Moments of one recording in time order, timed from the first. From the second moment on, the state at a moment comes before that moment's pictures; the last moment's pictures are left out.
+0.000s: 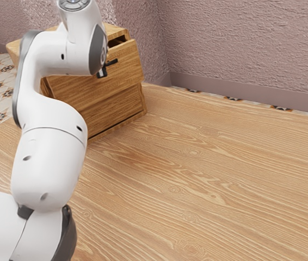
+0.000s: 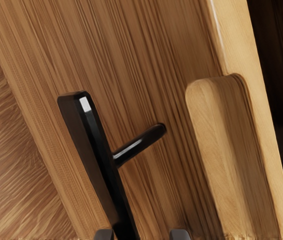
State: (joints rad) arm 2.69 -0.90 -1.67 -1.00 -0.75 2.00 -1.85
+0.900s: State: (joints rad) arm 2.53 -0.90 -1.58 -1.12 -0.75 2.00 -1.85
